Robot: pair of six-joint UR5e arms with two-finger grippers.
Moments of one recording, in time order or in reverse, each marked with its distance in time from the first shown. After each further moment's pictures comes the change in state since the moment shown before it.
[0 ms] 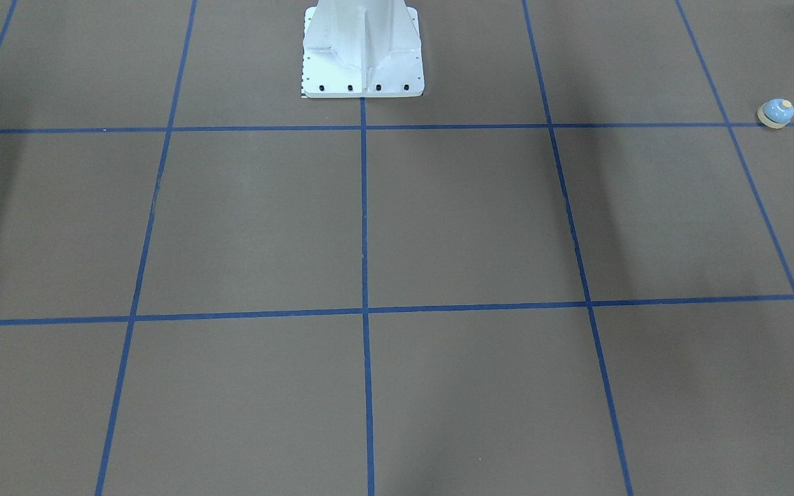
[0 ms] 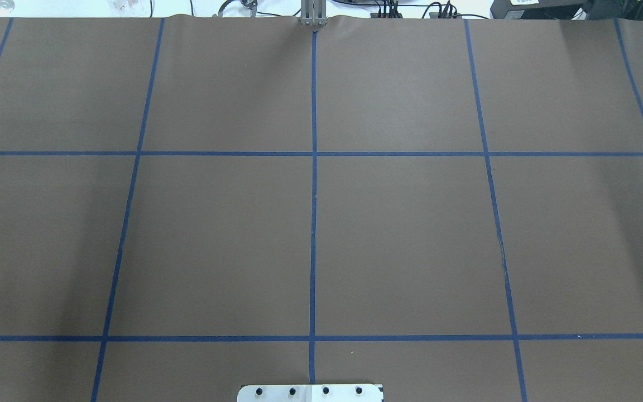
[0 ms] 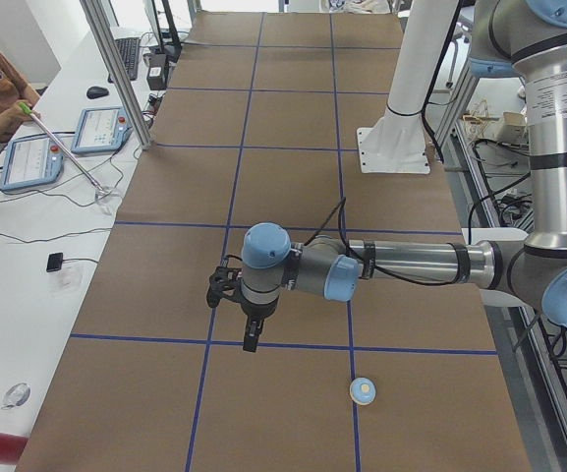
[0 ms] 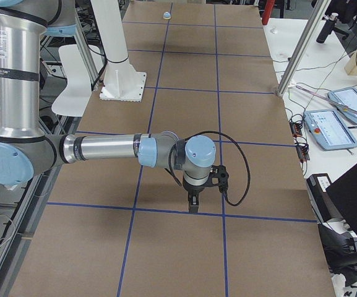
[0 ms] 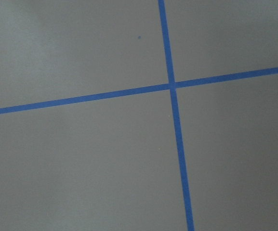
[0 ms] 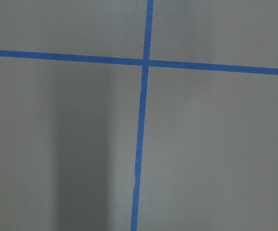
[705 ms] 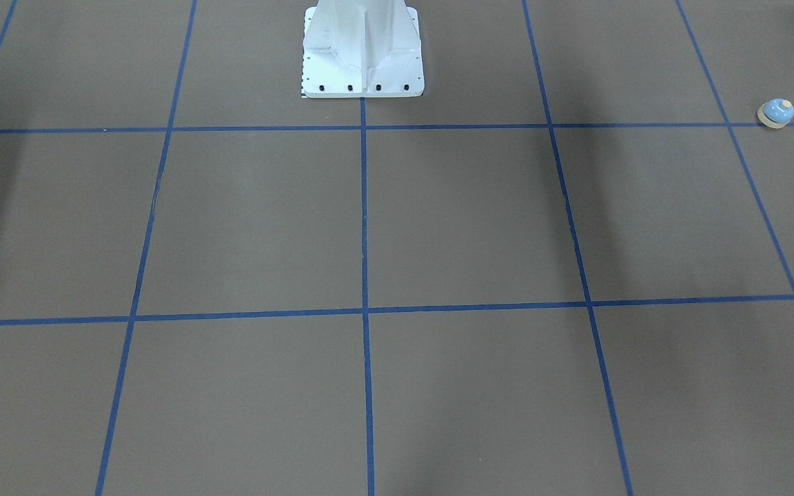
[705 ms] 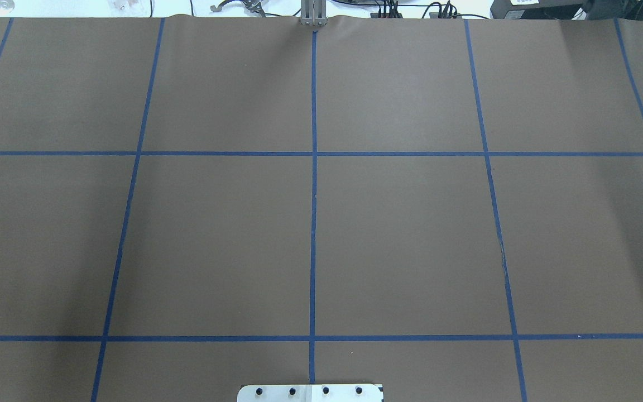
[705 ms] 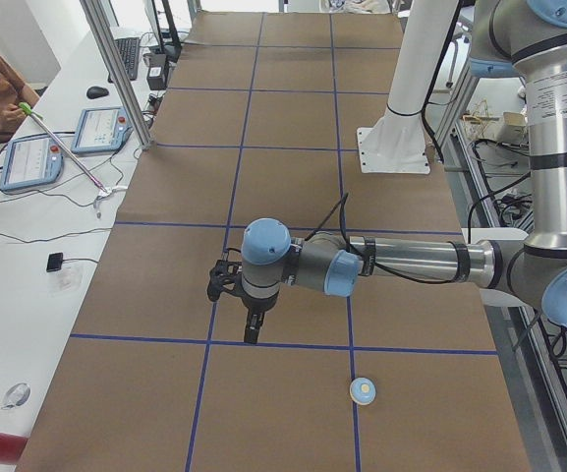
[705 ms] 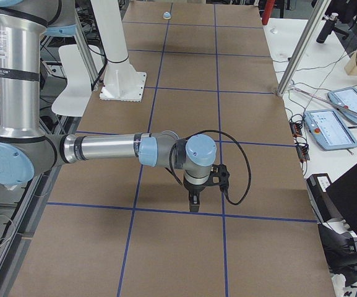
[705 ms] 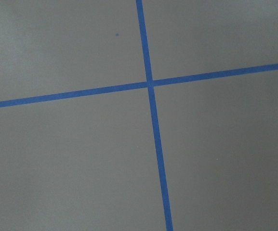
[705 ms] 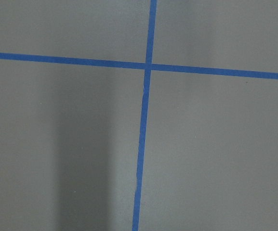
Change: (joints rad) left arm -0.002 -0.004 -0.048 0.048 0.026 0.000; right arm 0.000 0.004 0.000 0.000 0.000 0.000
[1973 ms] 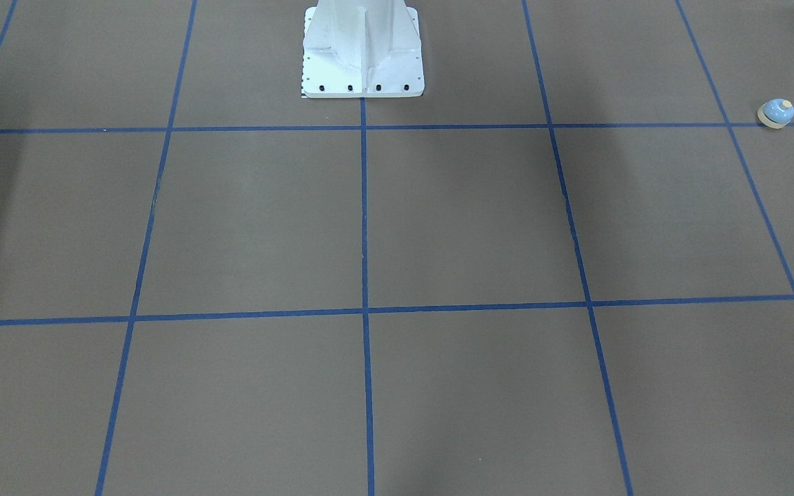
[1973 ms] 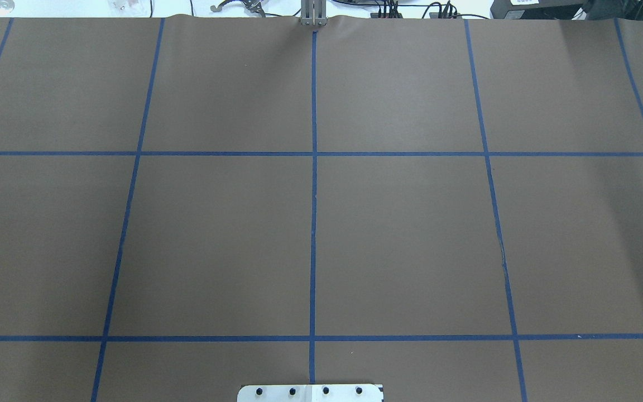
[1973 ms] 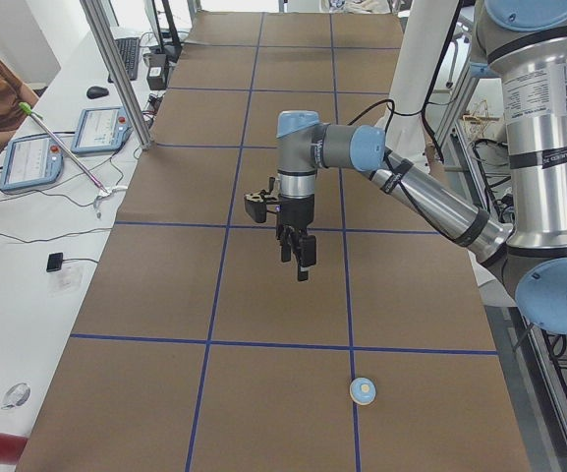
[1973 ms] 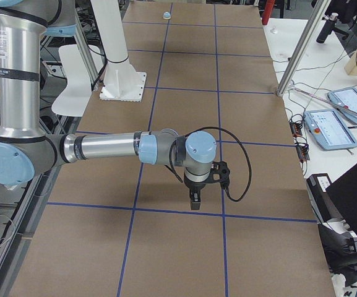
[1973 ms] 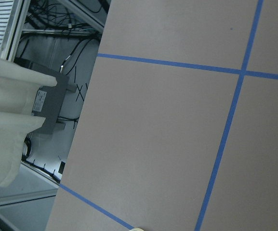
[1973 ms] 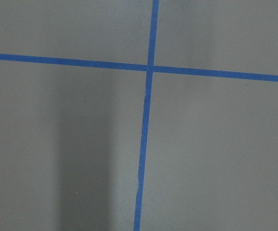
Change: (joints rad) left arm 0.320 0.016 -0.544 0.673 0.495 -0.814; right arm 0.000 0.001 0.031 0.000 0.001 0.000
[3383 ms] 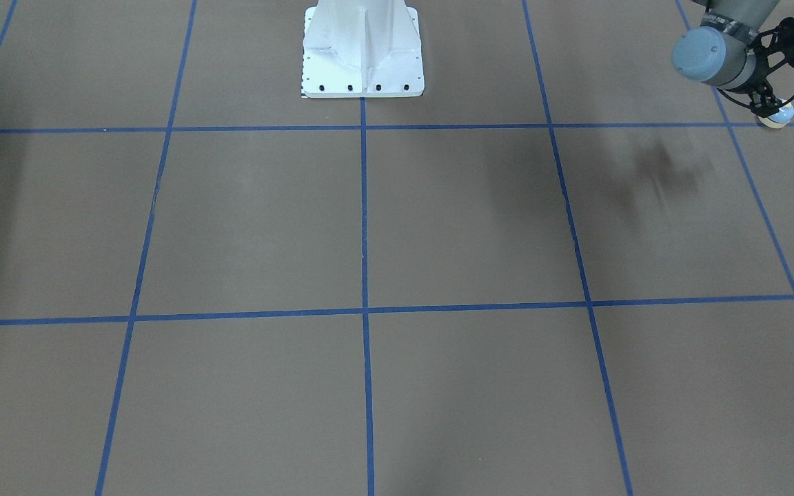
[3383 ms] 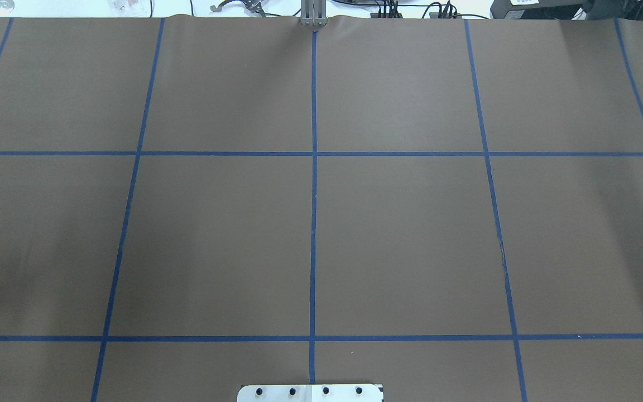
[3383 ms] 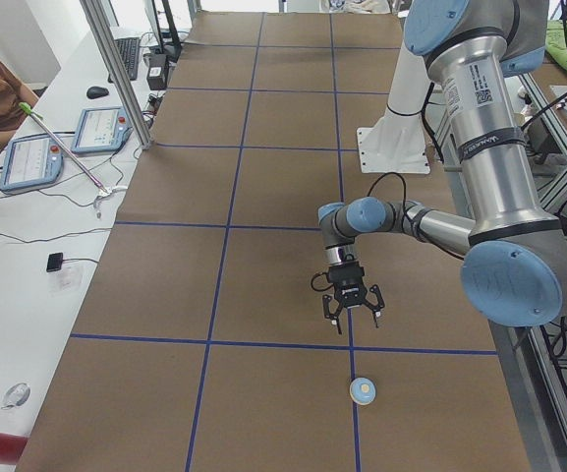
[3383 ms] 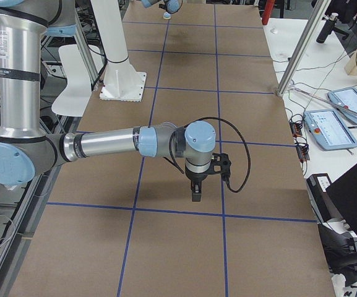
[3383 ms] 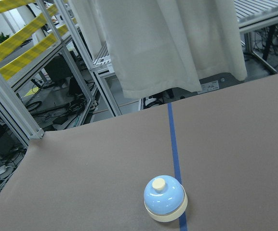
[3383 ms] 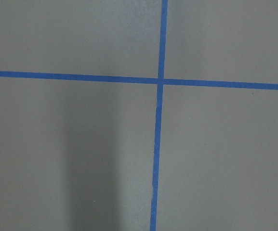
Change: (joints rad) left arm 0.710 0.193 0.342 -0.094 0.122 -1.680; right arm -0.014 -0.001 0.039 0.000 0.005 0.078
